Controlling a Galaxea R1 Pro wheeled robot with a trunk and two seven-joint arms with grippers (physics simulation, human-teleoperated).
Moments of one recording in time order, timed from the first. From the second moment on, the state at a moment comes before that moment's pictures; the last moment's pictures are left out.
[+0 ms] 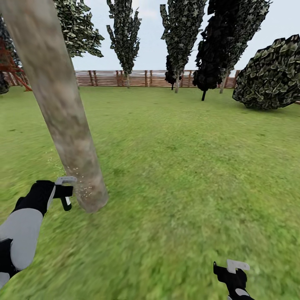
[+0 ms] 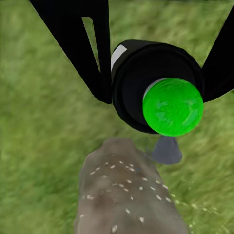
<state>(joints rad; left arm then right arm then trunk) -1.02 0.24 0.40 -0.55 -0.47 0.65 -0.31 -0.53 -0.10 -0.27 -0.07 0.16 -0.39 -0.15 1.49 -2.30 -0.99</state>
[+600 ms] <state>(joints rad) -1.03 0.29 0.40 -0.57 -0.44 0.69 -0.31 -0.53 -0.11 -0.28 -0.07 0.16 -0.39 -0.15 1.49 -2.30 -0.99</state>
